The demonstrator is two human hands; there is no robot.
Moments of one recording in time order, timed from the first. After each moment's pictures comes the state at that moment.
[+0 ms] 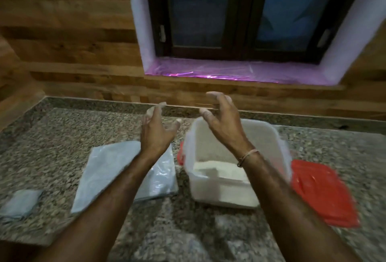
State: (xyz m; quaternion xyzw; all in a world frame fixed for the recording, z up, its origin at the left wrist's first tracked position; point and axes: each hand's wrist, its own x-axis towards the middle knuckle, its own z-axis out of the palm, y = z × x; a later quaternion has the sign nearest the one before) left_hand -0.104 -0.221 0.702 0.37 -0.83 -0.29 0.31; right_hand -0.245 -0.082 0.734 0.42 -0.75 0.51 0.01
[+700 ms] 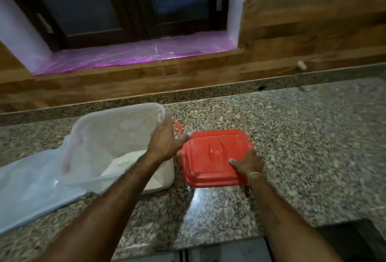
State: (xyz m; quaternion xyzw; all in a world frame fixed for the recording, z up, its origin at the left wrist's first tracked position) left_hand -0.314 0.046 0.657 0.27 -0.91 -0.30 0.07; right_hand -0.445 0.268 0.521 -0.06 -0.94 0.26 -0.22
